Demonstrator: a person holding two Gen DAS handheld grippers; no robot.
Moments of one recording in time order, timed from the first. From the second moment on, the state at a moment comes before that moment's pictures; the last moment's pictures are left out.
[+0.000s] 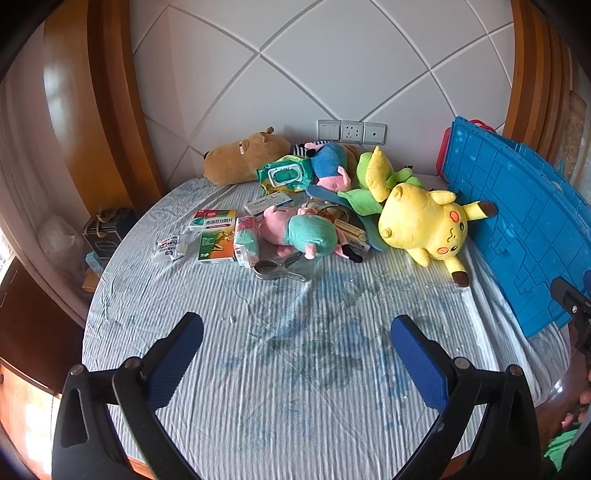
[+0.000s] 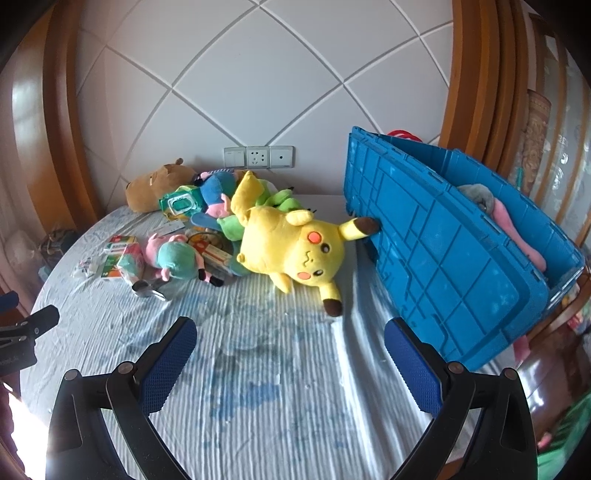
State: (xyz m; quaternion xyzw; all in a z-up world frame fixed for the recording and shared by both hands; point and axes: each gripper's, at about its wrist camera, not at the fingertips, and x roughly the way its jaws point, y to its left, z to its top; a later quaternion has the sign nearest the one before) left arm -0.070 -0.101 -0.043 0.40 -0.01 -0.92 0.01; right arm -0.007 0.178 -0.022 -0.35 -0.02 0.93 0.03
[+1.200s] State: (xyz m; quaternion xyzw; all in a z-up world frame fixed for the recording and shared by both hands) left arm -0.206 -0.213 -0.117 0.47 0.04 -0.88 0.10; right arm -0.279 0.016 -0.117 -0.45 -0.05 0.88 -0.13
